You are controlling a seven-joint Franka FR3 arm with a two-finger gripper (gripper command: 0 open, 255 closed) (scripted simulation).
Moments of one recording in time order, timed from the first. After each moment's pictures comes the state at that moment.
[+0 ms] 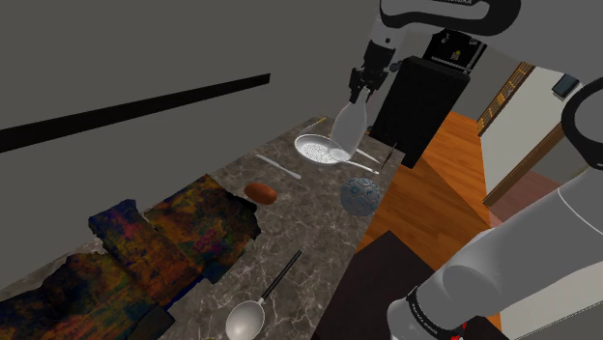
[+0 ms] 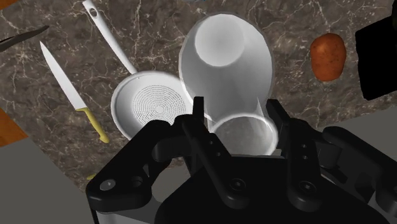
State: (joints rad) arm -0.07 -0.14 -0.11 -1.77 -0.02 1.69 -0.12
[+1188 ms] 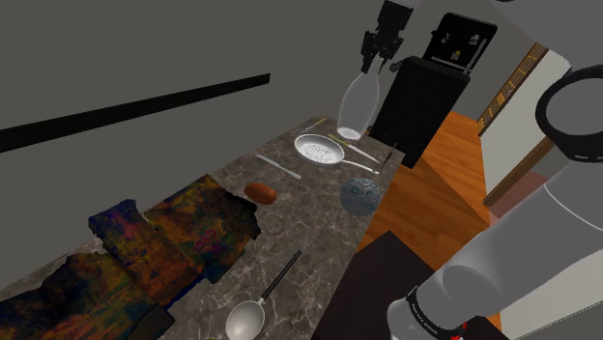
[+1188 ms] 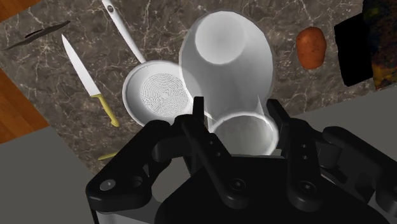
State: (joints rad) arm -0.07 -0.05 -0.12 -1.43 -0.01 1.43 -0.13
